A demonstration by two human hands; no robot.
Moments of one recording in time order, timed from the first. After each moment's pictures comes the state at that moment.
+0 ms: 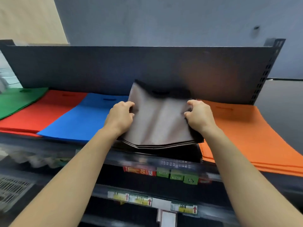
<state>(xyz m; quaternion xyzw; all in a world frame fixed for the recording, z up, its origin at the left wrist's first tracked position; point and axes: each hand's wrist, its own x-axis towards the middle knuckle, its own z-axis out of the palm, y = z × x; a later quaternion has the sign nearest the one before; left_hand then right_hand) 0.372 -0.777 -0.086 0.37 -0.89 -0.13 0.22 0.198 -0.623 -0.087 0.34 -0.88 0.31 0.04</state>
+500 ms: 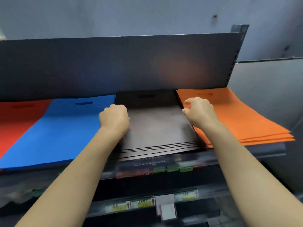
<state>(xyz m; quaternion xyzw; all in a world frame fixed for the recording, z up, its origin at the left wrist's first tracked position) 0.348 -0.802 -0.097 0.34 -0.94 0.02 0.10 0.213 -0.618 -0.099 0.22 -0.95 0.21 0.09</state>
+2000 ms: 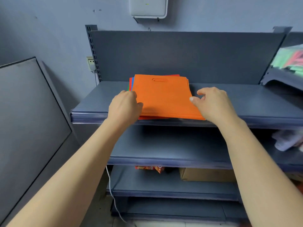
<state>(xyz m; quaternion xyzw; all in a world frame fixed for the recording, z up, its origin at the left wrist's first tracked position) 0.034 -0.011 -0.071 -0.37 -0.90 -0.23 0.06 0.207 0.120 -0.054 -0.44 -0.85 0.15 0.24</state>
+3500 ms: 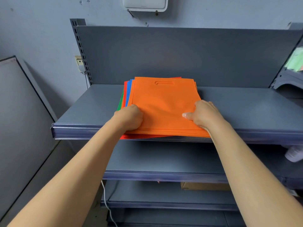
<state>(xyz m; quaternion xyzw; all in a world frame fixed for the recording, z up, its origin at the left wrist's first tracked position) -0.019 0.060 -0.090 -0.36 -0.92 -0.08 -0.13 0.139 0.199 -0.089 -0.49 -0.85 0.18 0.09</state>
